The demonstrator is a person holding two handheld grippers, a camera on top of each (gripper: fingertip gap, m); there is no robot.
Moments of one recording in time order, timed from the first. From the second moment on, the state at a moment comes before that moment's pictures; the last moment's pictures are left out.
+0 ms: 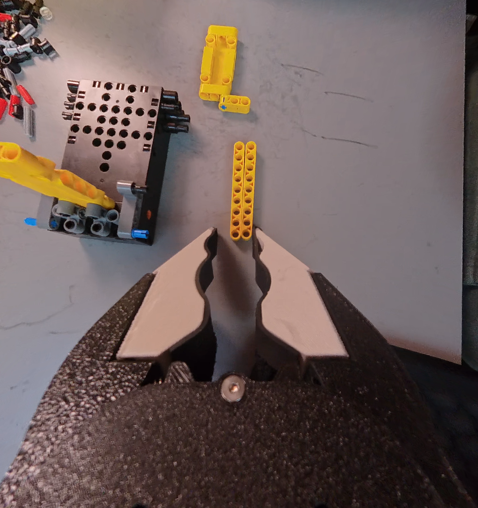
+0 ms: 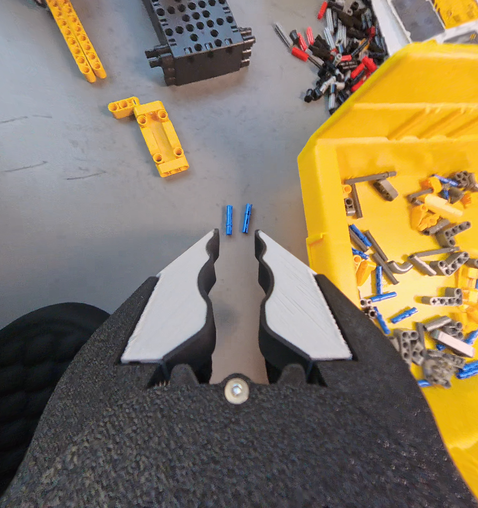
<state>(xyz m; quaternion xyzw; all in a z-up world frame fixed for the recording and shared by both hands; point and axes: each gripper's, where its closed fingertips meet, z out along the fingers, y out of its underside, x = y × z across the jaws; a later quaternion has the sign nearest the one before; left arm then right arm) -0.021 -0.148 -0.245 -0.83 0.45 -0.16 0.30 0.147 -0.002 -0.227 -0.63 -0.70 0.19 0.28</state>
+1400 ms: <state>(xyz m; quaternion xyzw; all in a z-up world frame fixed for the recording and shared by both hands) -0.030 -0.144 -0.247 -0.83 0.43 -0.15 0.32 0.051 -0.140 -0.245 -0.48 -0.81 0.29 0.20</state>
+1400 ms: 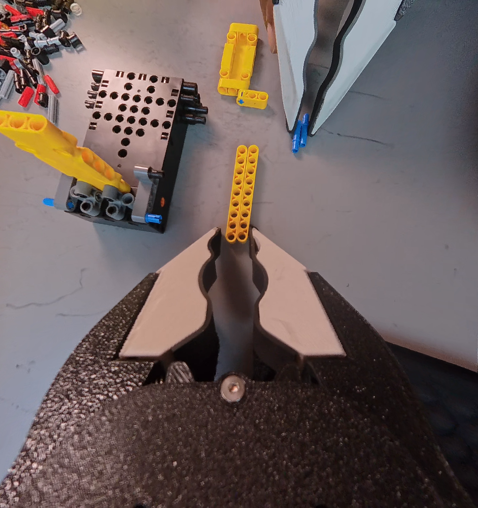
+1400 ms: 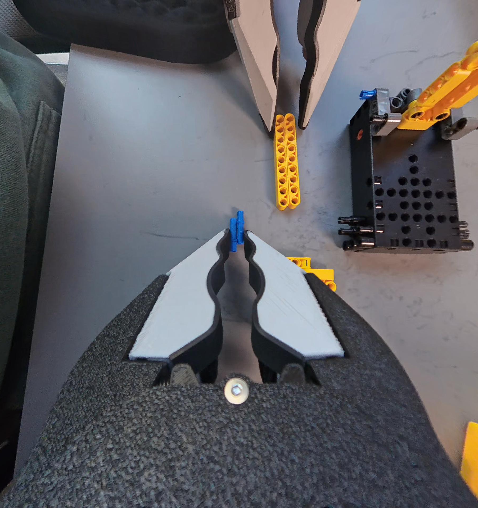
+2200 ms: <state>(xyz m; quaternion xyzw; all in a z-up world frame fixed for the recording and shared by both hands) -0.035 -0.139 -0.246 -0.84 0.42 -0.14 0.32 0.089 -0.056 -0.244 -0.54 -0.77 0.27 0.21</state>
